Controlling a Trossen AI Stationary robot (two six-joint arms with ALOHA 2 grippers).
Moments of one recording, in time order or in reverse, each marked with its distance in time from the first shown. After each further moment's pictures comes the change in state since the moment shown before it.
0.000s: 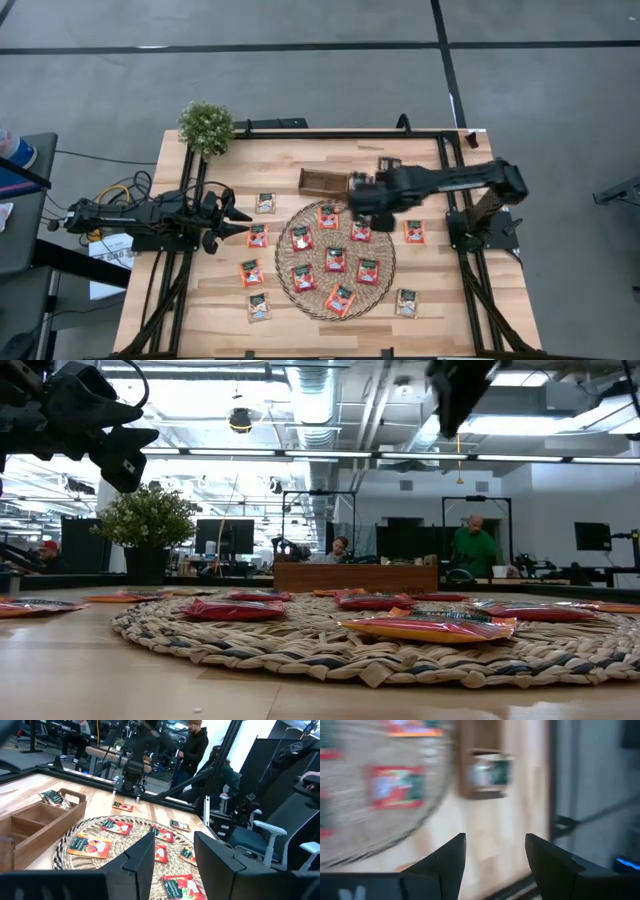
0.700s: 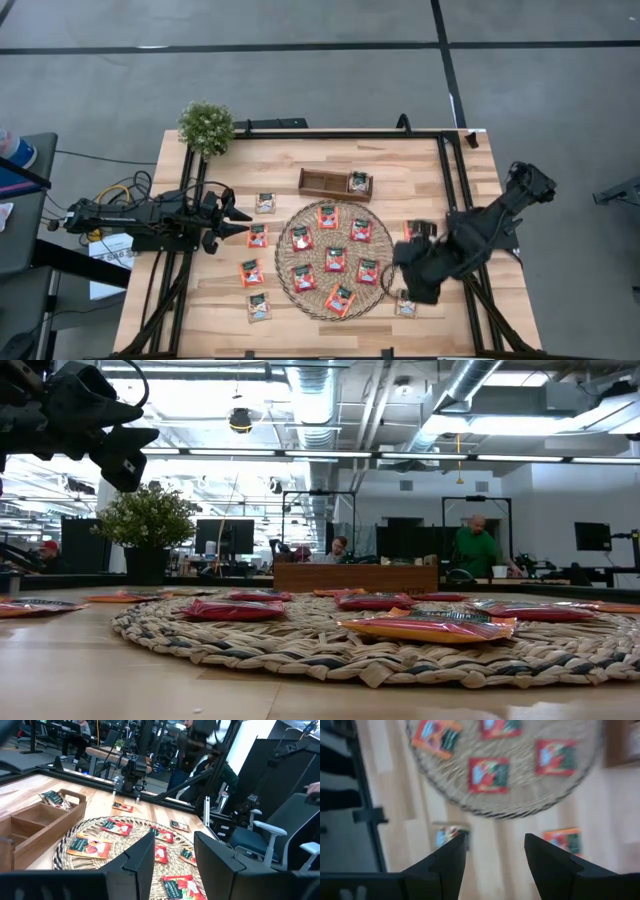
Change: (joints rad) left arm 0.000 0.000 0.000 0.003 0.000 0.000; right arm 0.516 -0.164 -0.170 0.165 -0.285 0.554
